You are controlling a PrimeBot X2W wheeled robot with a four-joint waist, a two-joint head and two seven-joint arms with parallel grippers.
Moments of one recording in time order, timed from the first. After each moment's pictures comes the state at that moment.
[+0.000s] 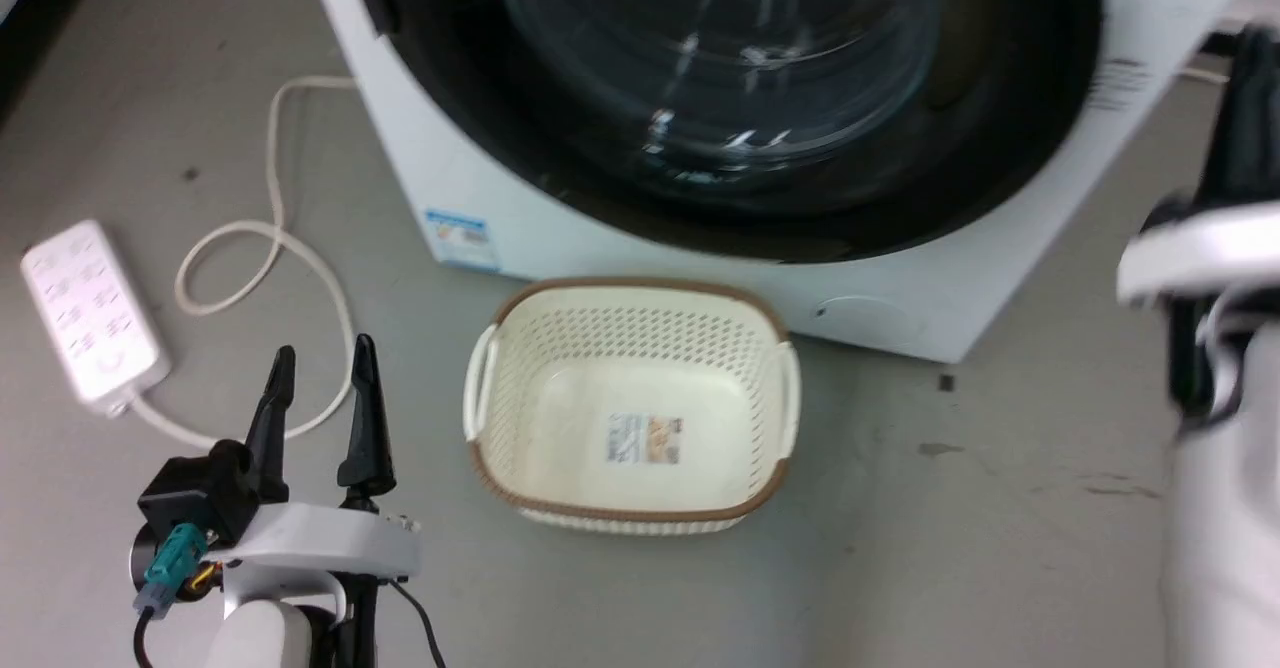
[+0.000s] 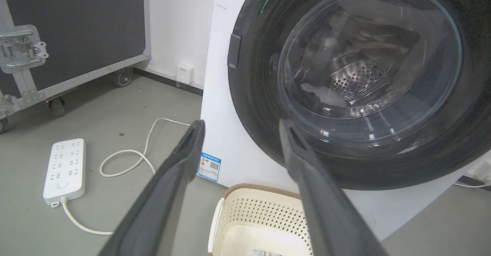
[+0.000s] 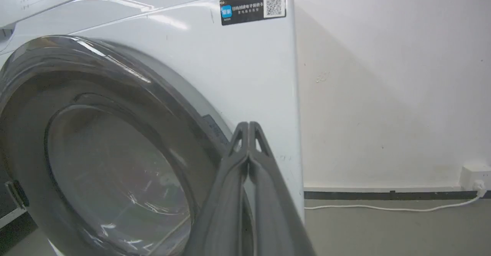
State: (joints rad) left arm -0.17 0.11 -0.01 0.15 -0.34 -0.01 -0.26; right arm -0.69 -0.05 -0.30 0.40 0.06 0.13 -0.26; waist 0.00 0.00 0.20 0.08
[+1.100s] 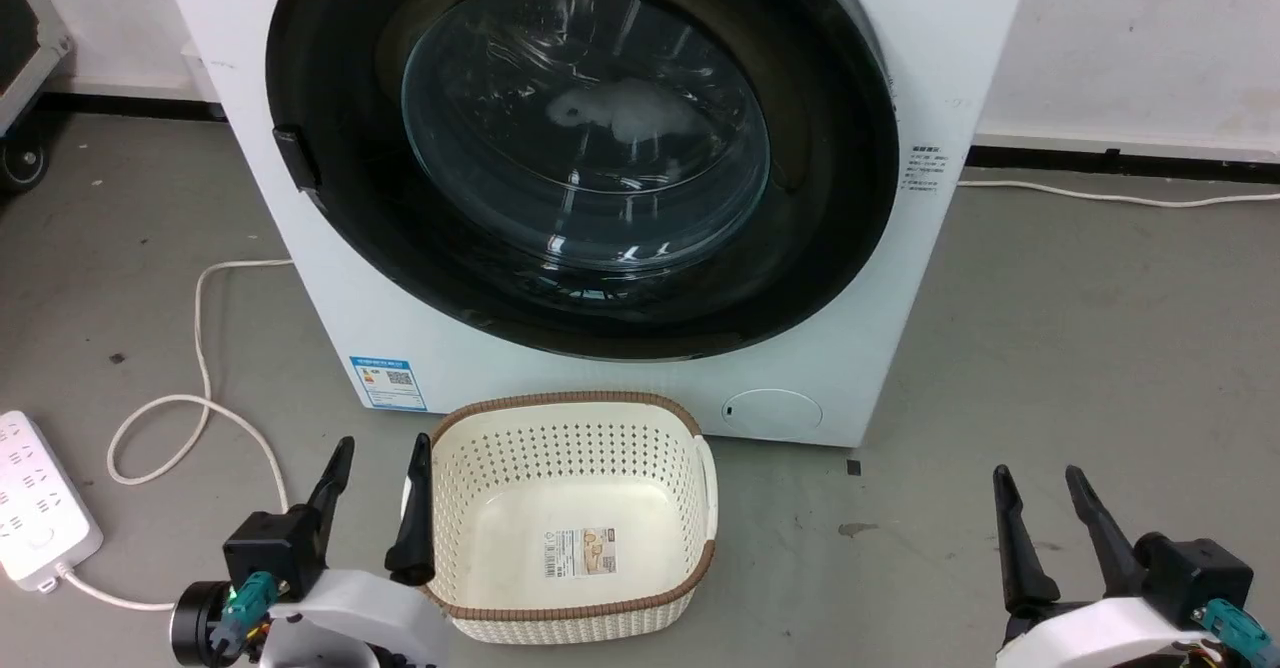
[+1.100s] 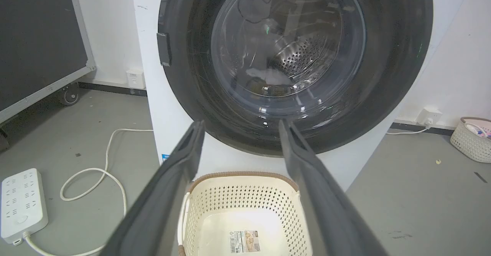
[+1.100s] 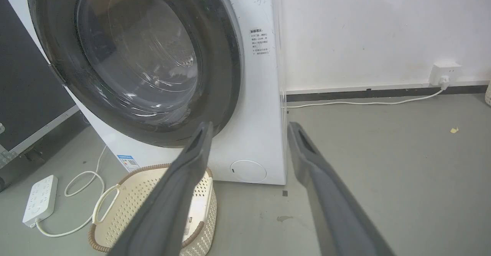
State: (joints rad) left arm -0.08 0.14 -0.08 0.20 -0.26 -0.02 -0.20; right arm -0.03 -0.05 -0.06 0.25 0.19 0.13 -0.24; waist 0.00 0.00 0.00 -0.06
